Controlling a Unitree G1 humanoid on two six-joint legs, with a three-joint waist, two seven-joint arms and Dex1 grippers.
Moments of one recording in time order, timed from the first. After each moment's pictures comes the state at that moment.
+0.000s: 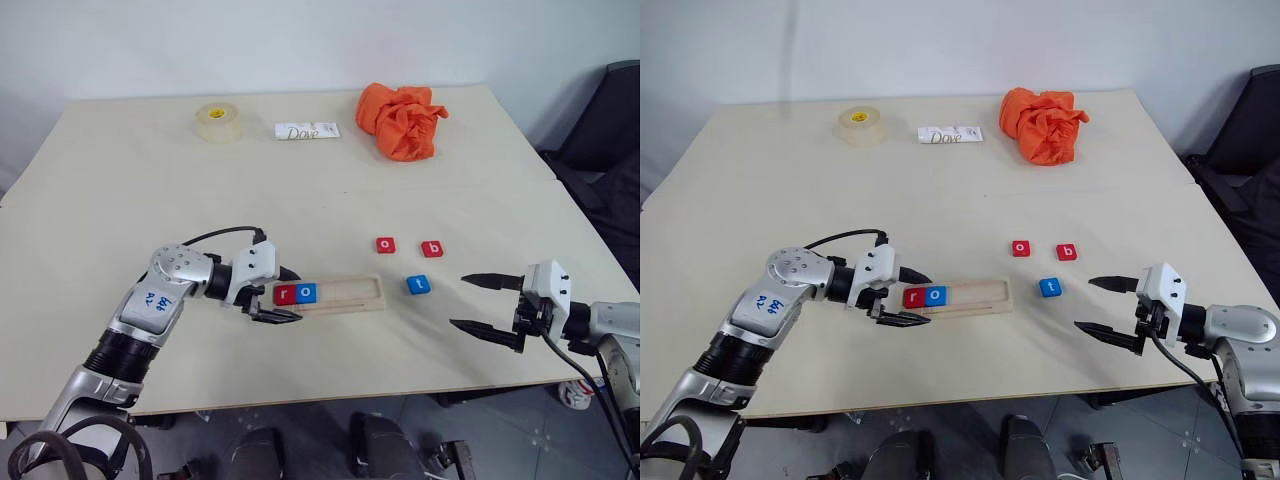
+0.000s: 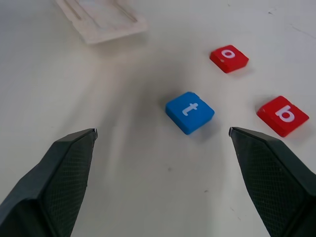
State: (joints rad) left arm -0.58 0.64 -0.26 0.07 -0.17 0.28 -1.18; right arm -0.15 -0.82 -0.21 0.12 0.42 0.04 1.29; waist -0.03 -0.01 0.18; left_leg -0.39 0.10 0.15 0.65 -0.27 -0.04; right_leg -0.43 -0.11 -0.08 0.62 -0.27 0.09
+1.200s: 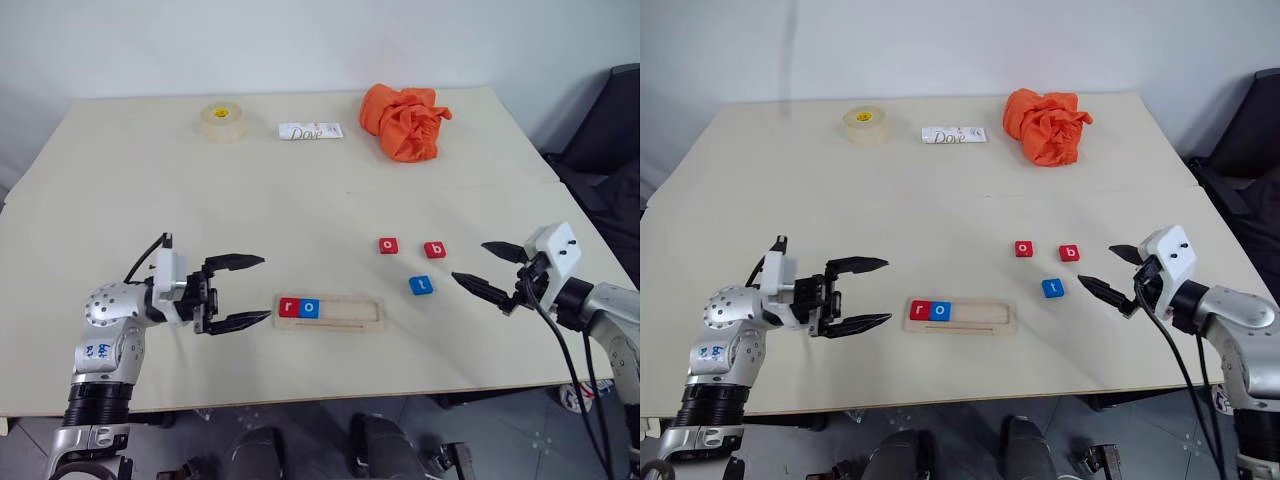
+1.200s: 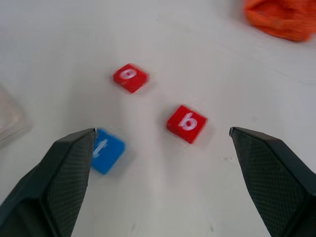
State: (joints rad) left arm -0.30 0.54 0.18 0.18 -0.56 -0.10 -1.41; right arm -0.15 -0.74 -0.29 -0.18 0.44 0.48 0.76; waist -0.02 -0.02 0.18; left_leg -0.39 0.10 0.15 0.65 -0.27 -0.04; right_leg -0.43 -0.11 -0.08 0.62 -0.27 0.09
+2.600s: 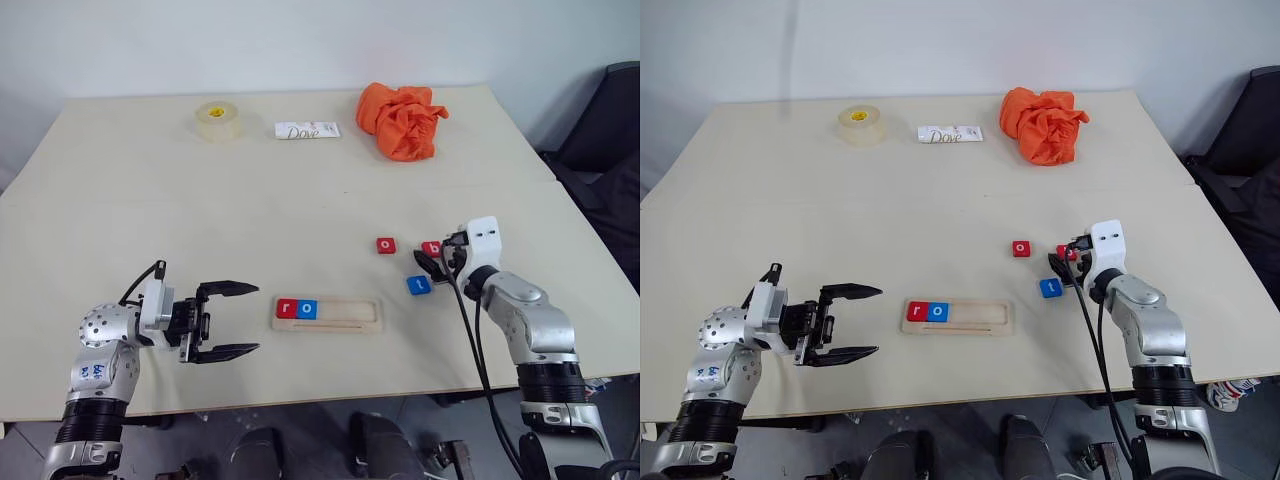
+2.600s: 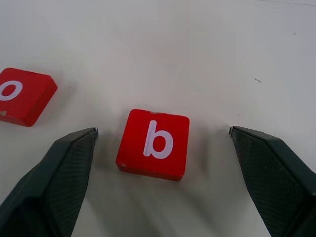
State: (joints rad) left arm -0.21 0.57 0.15 0.16 -0.60 -0.15 -1.50; right arm -0.44 -0.43 -0.13 0.12 0.26 0.58 0.35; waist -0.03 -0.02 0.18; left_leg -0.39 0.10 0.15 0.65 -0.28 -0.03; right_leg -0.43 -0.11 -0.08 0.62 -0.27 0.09
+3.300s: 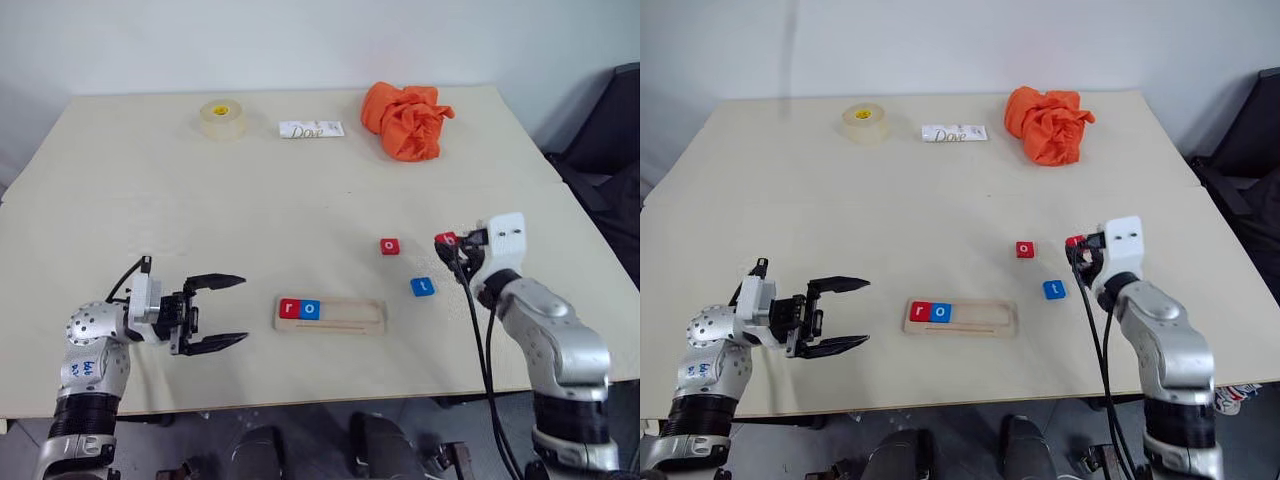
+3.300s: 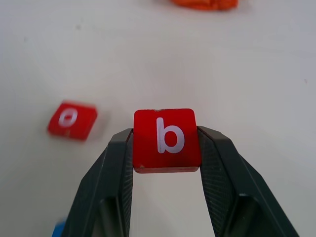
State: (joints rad) left arm -0.26 0.60 0.19 0.29 -0.60 -0.19 -1.50; right arm -0.14 -0.37 -0.23 -0.51 0.33 0.88 0.20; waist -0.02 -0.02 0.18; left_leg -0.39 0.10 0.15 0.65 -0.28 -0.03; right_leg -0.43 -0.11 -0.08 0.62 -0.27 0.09
